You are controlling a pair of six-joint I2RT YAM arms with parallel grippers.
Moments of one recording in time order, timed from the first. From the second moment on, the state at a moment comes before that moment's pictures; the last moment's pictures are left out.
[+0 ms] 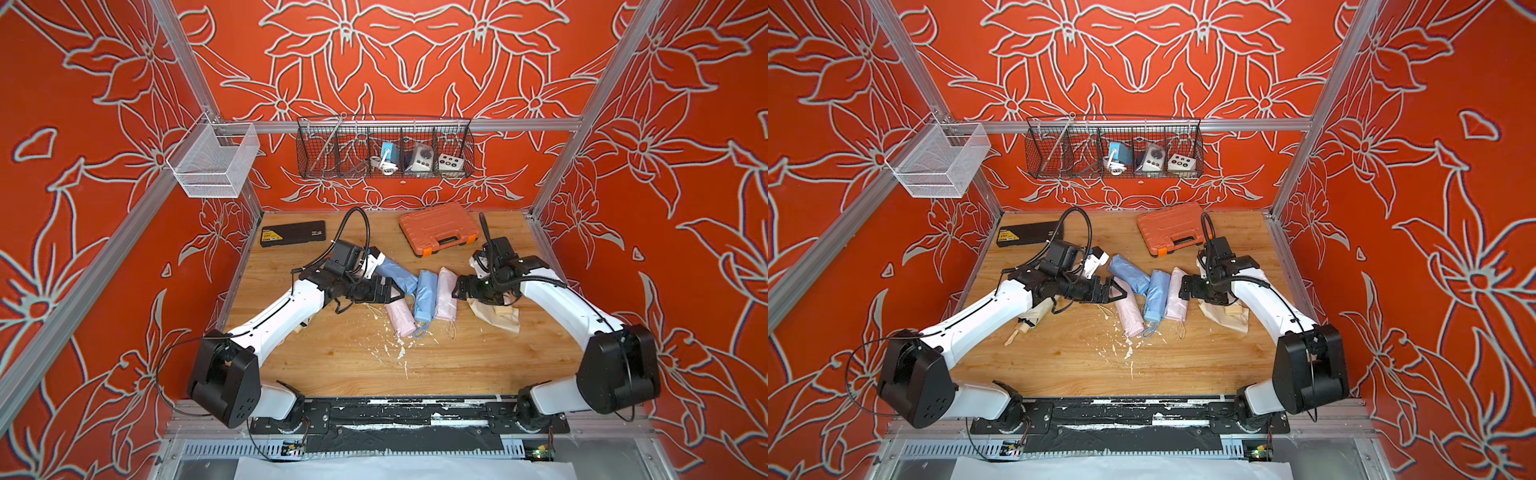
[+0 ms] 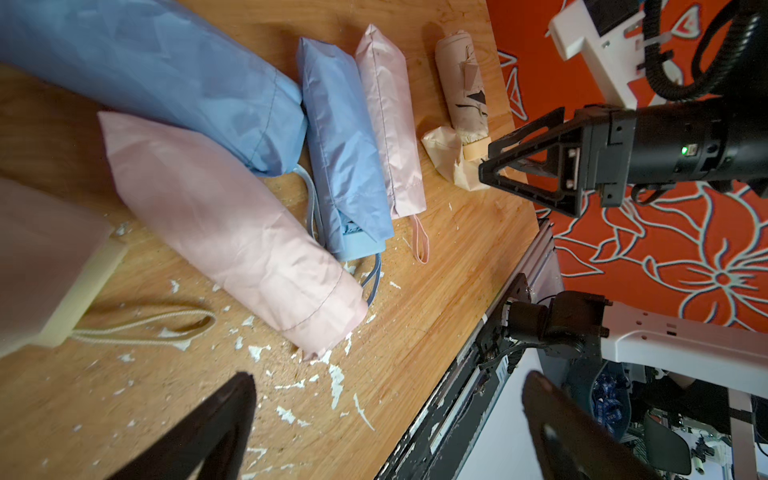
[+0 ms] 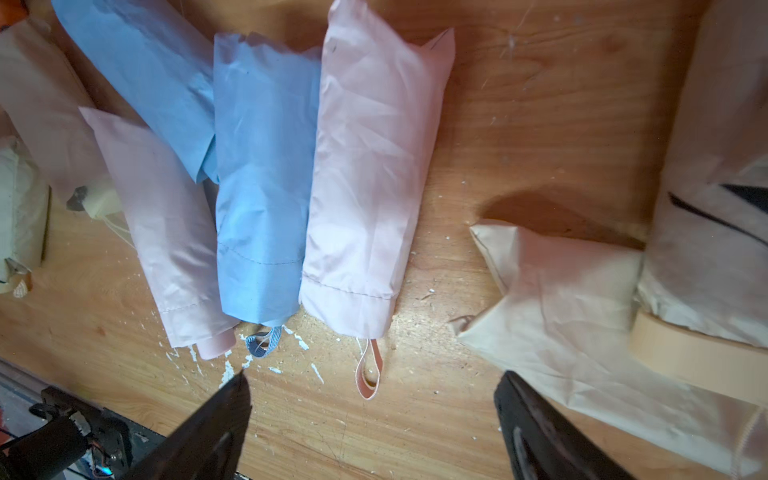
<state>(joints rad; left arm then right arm) -0.42 1.36 1.02 -0.54 0.63 -0.40 0.29 1.45 1.08 -0.86 -0.28 0.29</state>
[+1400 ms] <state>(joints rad) -0.36 1.23 0.85 -0.59 0.63 -0.36 0.43 1.91 1.32 -0.89 0.01 0.31</state>
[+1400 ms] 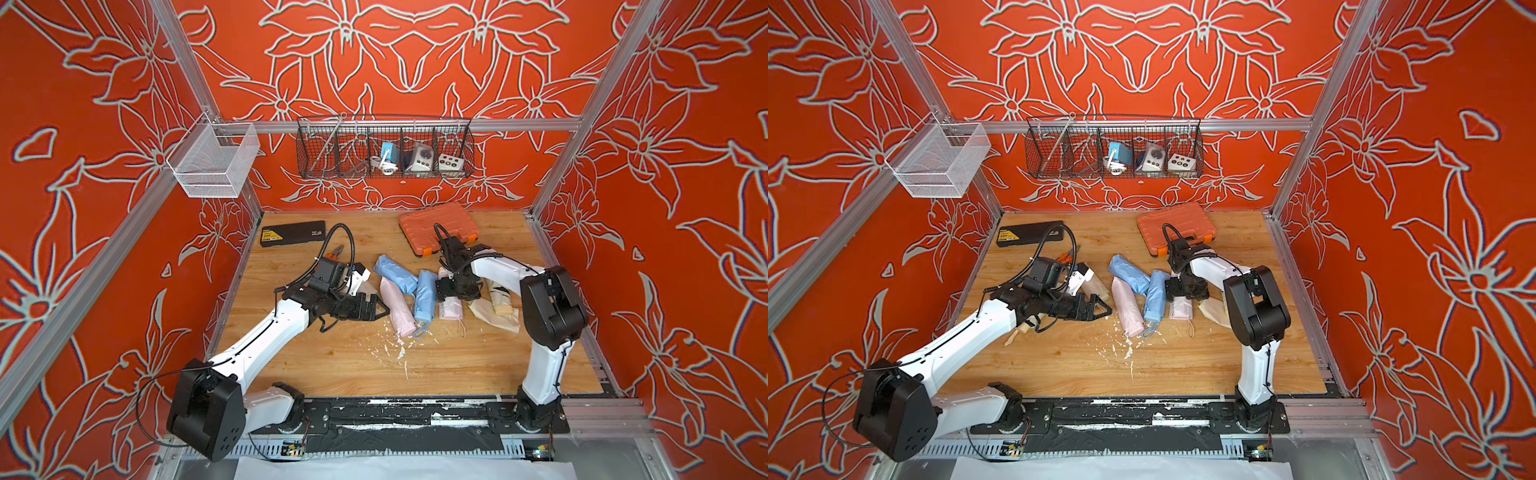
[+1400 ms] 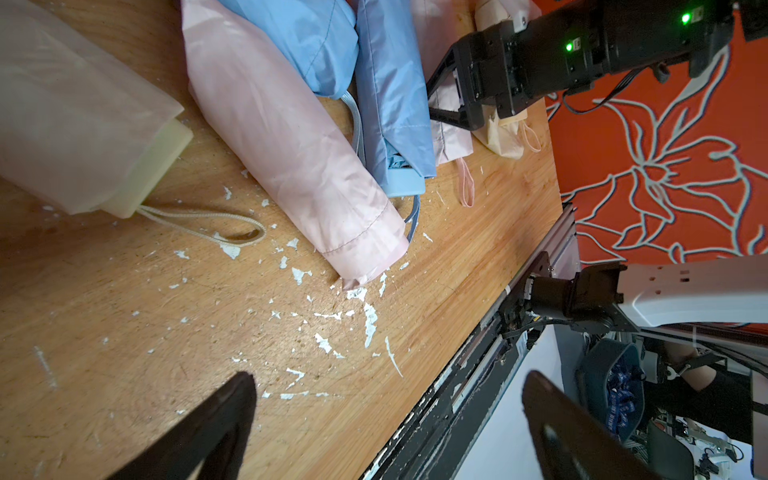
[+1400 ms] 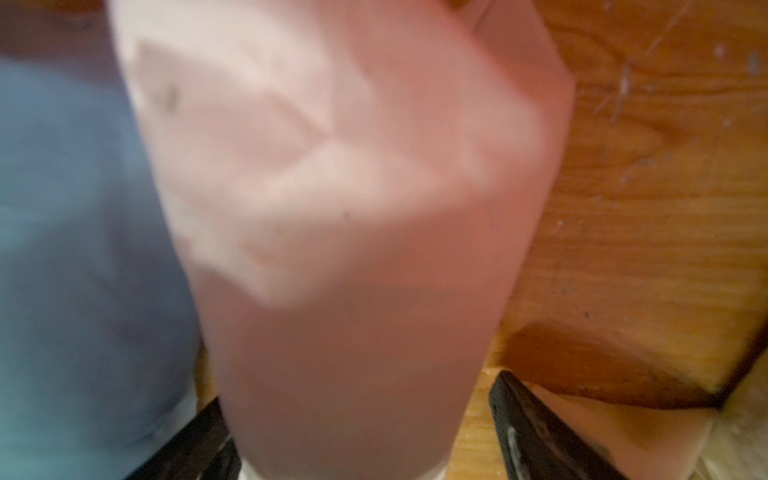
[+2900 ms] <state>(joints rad) -0.28 1.30 0.88 -0.50 0.86 -0.37 0.45 1.63 1.30 -0.87 -0.12 0.12</state>
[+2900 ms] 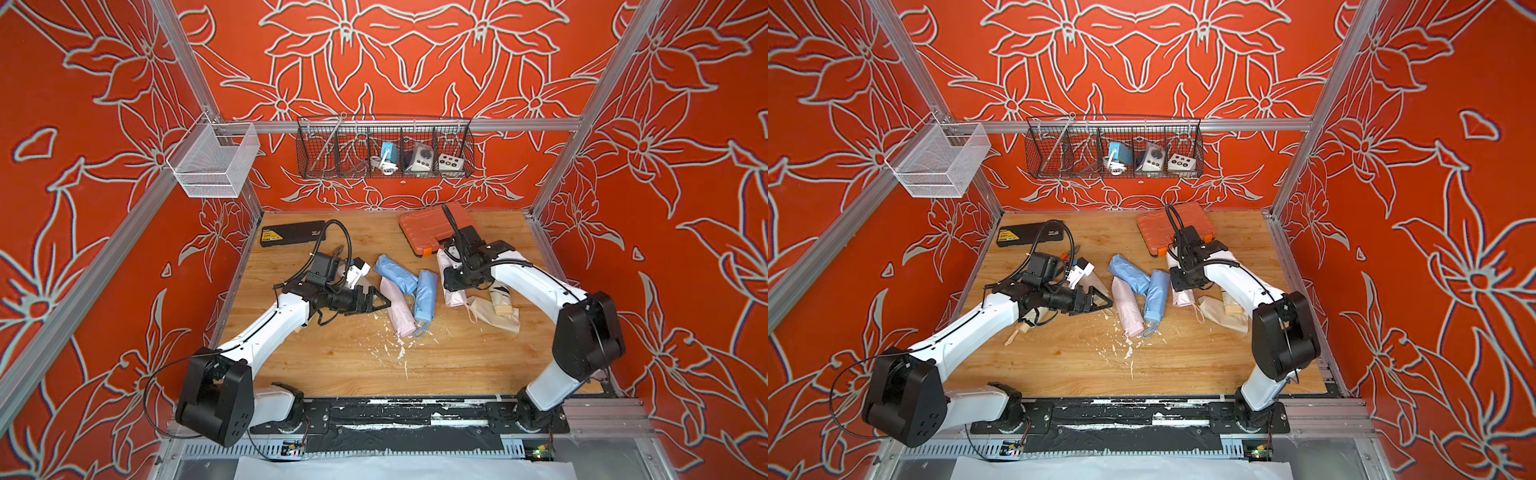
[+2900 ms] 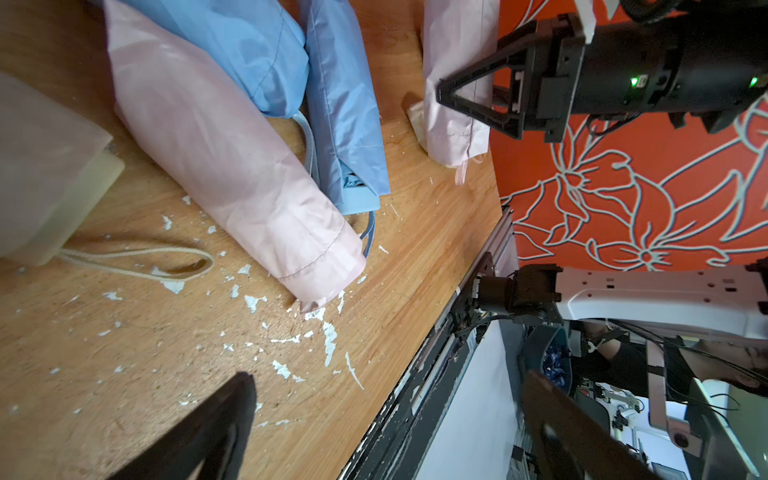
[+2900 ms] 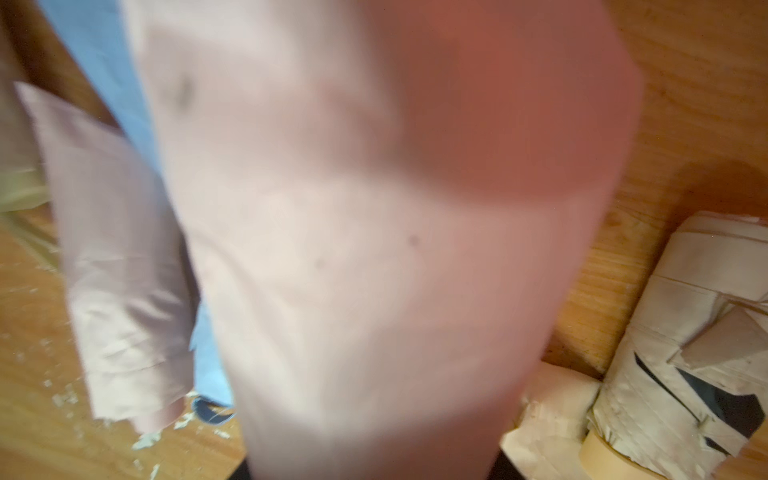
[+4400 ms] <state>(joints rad) -0.27 1.38 1.05 -0.33 1.08 -0.51 0.79 1.69 1.70 -1.18 -0.50 0.00</state>
